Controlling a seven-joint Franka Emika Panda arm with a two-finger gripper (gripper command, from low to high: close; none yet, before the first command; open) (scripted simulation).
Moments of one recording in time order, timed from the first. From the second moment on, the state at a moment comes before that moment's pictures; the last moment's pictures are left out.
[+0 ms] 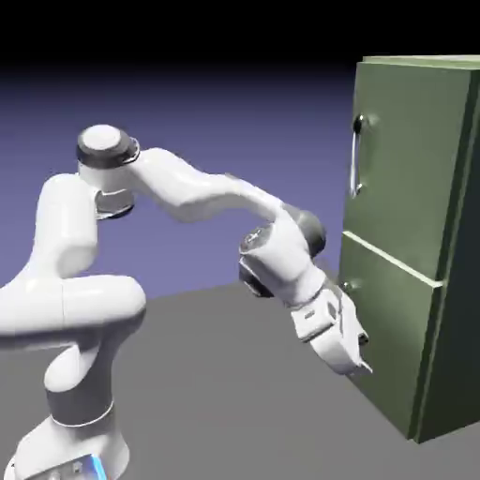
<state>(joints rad) 1.53 1.16 -1.72 -2.56 2.05 2.53 -0.26</state>
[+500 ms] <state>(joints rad) 1.68 1.47 -2.00 -2.37 2.51 2.43 -0.46</state>
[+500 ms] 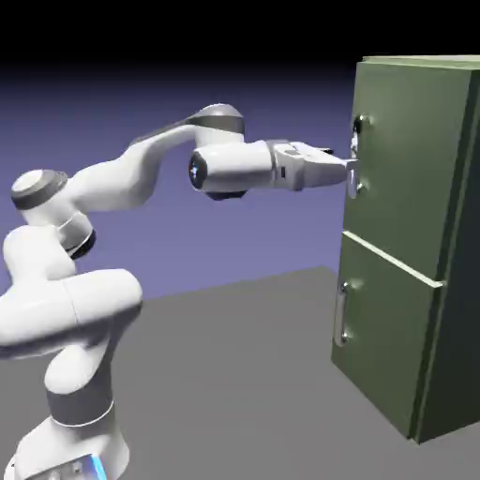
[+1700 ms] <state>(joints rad) 1.45 0.85 -2.47 -2.58 1.90 0.97 -1.09</state>
